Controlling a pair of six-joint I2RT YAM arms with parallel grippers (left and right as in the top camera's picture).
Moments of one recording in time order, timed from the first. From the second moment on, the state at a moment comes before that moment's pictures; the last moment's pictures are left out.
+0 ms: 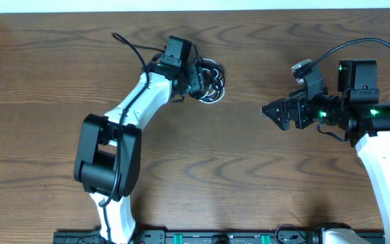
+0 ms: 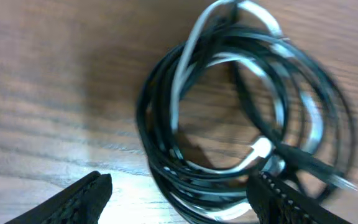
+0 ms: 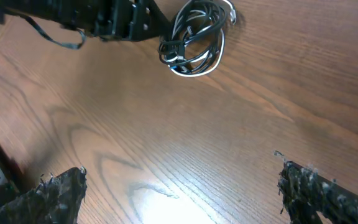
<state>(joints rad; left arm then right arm) -0.33 2.01 1.44 -0.53 0.08 -0.53 0.04 1.32 1.14 -0.80 -0.64 -0.17</state>
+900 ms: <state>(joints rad) -0.34 2.08 1.44 -0.53 0.11 -0.78 0.04 1.32 1.14 -0.81 -0.63 -0.17</state>
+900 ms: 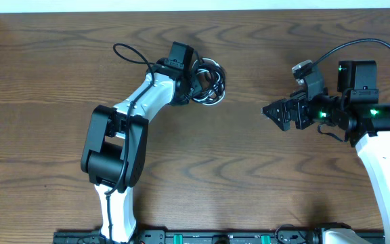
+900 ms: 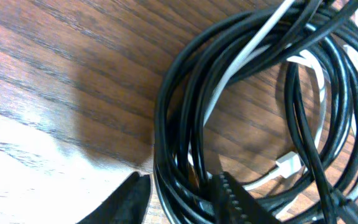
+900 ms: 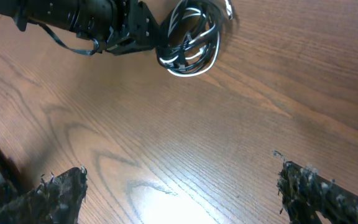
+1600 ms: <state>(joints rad) -0.36 2.00 1.43 -0.51 0.17 -0.56 0.04 1.32 1.14 -0.81 -0.63 -0.17</state>
